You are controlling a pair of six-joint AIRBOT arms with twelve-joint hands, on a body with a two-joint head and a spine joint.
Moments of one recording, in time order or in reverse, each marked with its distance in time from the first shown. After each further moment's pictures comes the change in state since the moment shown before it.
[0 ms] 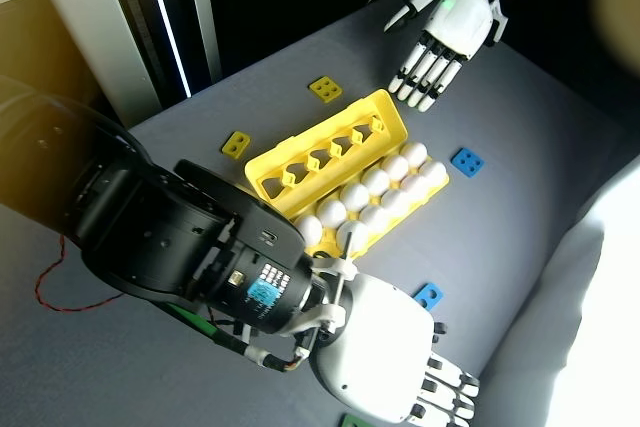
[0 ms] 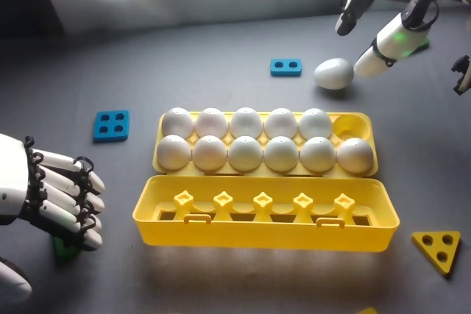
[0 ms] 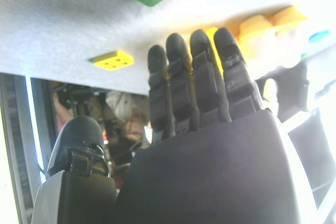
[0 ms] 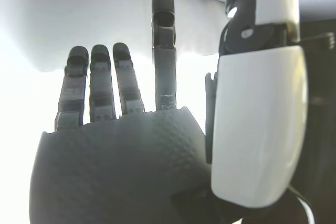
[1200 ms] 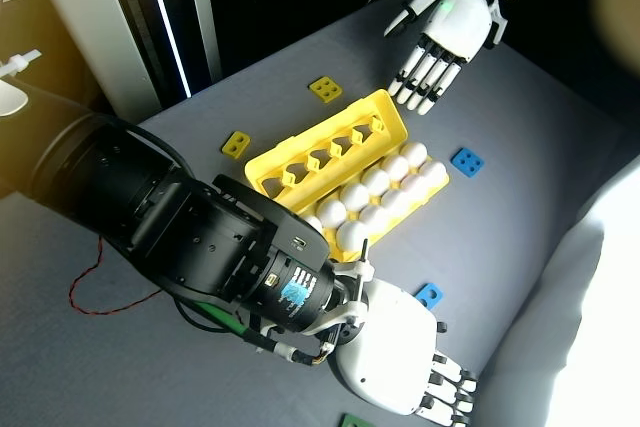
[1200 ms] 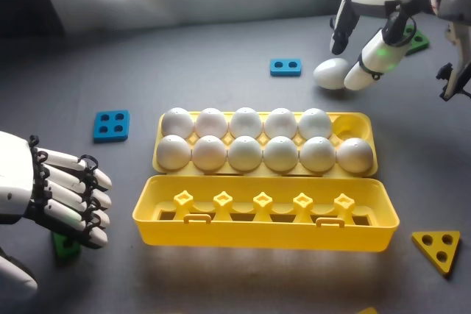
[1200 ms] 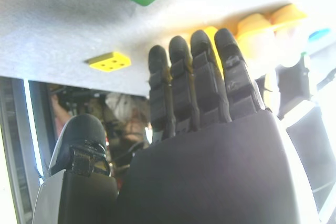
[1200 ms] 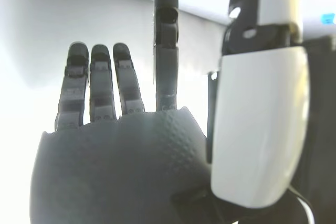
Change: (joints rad) left arm -0.021 -0.002 -0.012 0.016 0.018 0.000; right arm -0.036 -0.093 0.085 -0.064 -0.005 -0.004
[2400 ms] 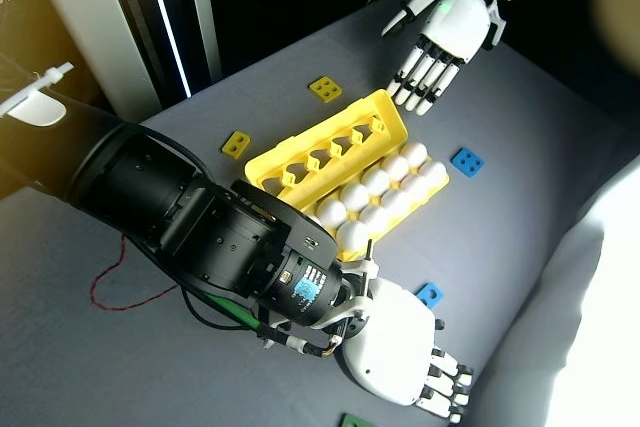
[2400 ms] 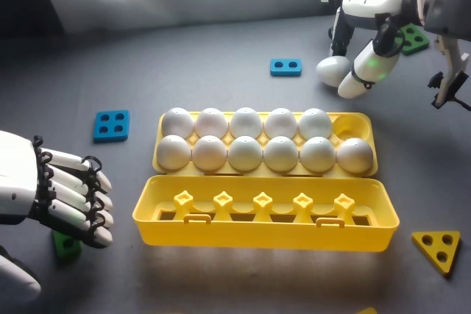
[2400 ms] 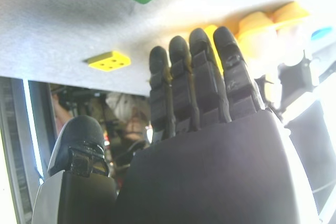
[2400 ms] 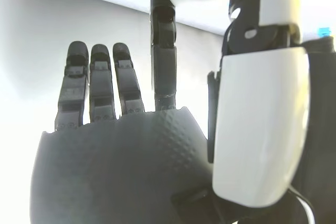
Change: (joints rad) left arm -0.002 -0.003 -0.004 0.000 0.004 0.000; right arm -0.023 -0.045 0.045 0.000 0.016 -0.008
